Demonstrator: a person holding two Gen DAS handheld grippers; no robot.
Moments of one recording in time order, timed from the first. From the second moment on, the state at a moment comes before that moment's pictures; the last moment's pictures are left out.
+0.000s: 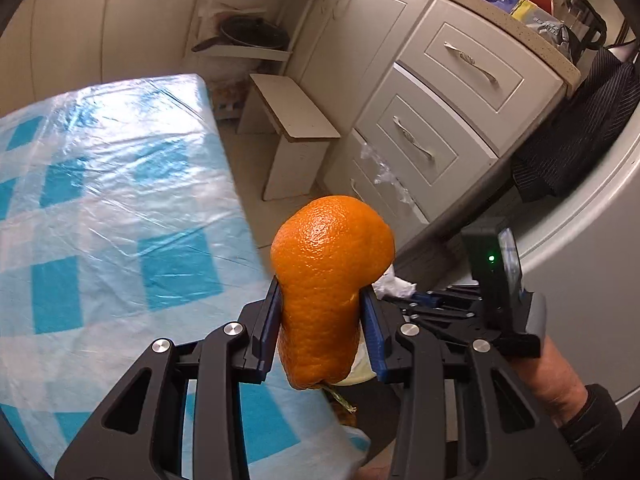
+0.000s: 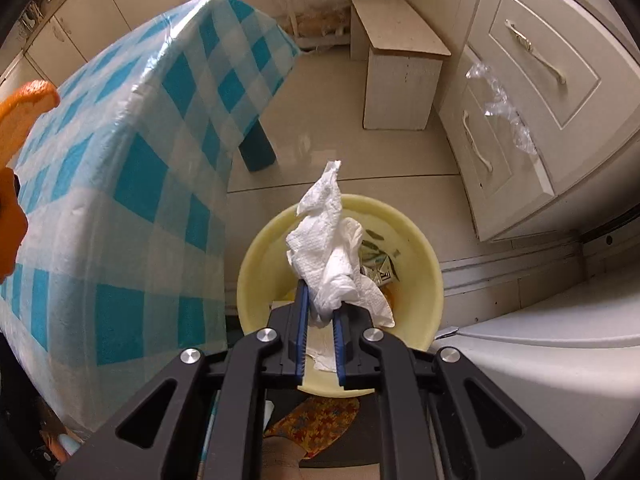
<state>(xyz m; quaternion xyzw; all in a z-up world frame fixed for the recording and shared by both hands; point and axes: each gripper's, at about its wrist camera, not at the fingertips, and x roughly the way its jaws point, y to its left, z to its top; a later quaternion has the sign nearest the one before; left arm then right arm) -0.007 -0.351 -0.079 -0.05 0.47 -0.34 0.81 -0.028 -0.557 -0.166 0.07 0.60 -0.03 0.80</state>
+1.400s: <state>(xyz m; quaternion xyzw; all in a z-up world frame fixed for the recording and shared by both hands) -0.034 -0.508 -0.191 0.03 0.57 -0.27 0.78 -0.056 -0.632 -0.070 0.16 0.43 -0.12 0.88</state>
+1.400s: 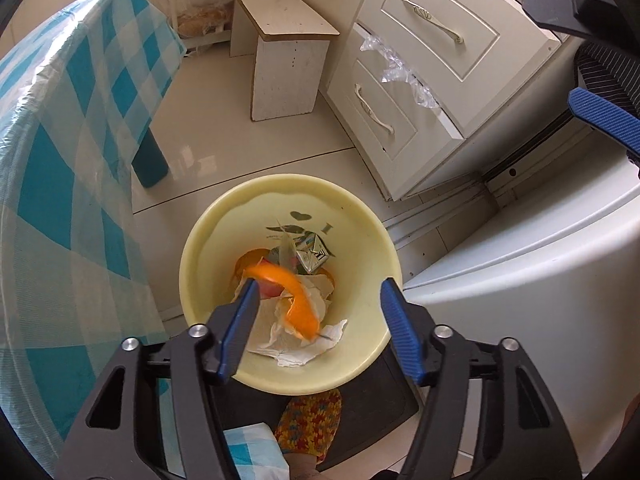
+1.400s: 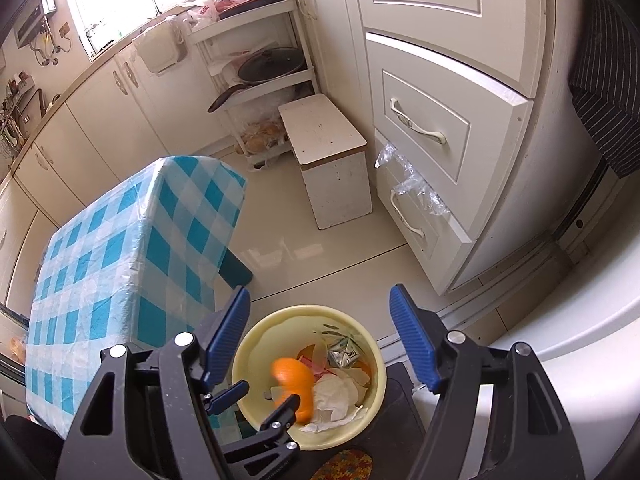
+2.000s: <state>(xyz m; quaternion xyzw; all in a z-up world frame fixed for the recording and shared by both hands) -0.032 -0.314 -0.035 0.05 0.41 -0.28 0.87 0.074 -0.588 -0.171 0.04 0.59 -0.08 0.81</state>
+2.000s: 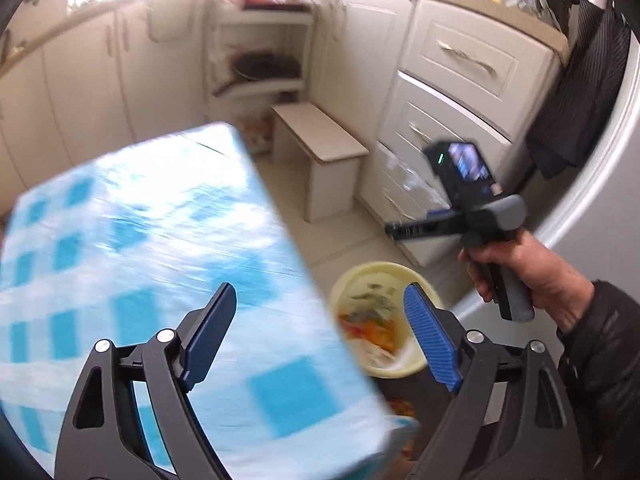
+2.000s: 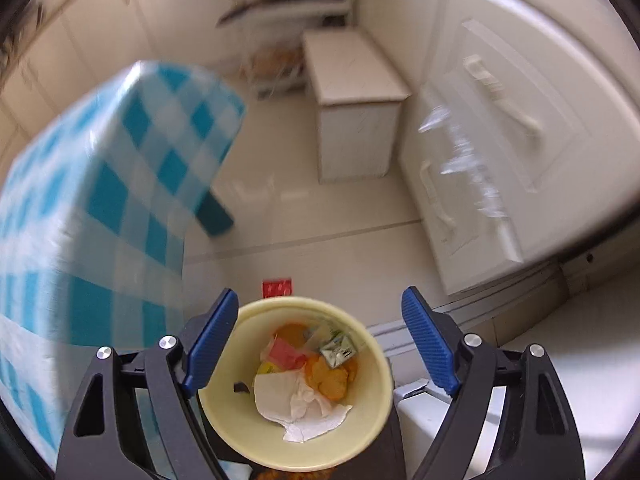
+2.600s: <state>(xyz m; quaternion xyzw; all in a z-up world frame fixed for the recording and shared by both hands) 0.041 -0.166 -0.084 -0.03 0.48 -0.18 0.86 0.247 -0.486 -0.465 -0.14 0.83 -0.03 0.55</state>
